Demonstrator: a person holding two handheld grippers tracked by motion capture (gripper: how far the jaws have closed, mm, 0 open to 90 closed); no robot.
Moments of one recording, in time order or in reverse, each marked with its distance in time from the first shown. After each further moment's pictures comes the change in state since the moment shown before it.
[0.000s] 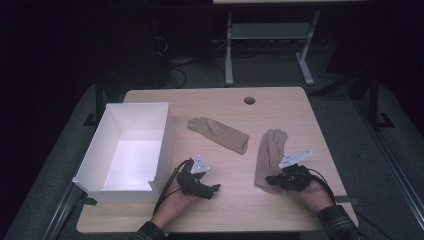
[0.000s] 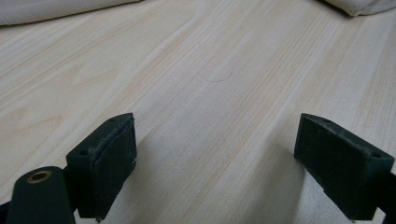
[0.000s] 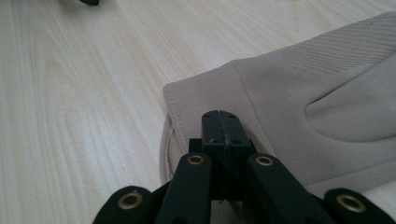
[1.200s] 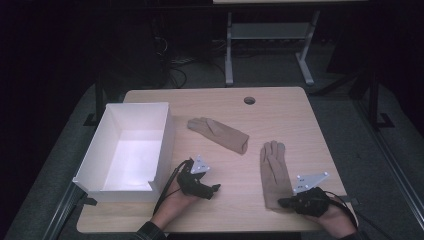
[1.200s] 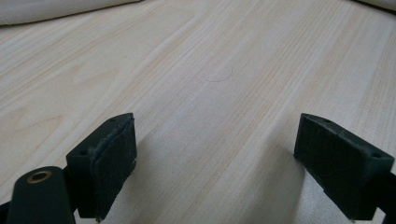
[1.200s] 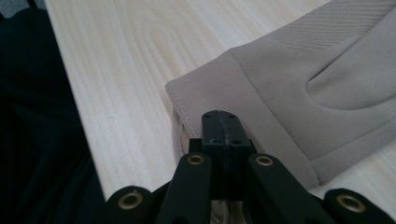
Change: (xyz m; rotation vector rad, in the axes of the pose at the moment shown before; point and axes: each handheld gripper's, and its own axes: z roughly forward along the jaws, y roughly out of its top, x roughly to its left) left arm 0.000 0.000 0.000 0.006 0.001 0.007; right arm 0.043 -0.044 -0.036 0.046 0.036 -0.040
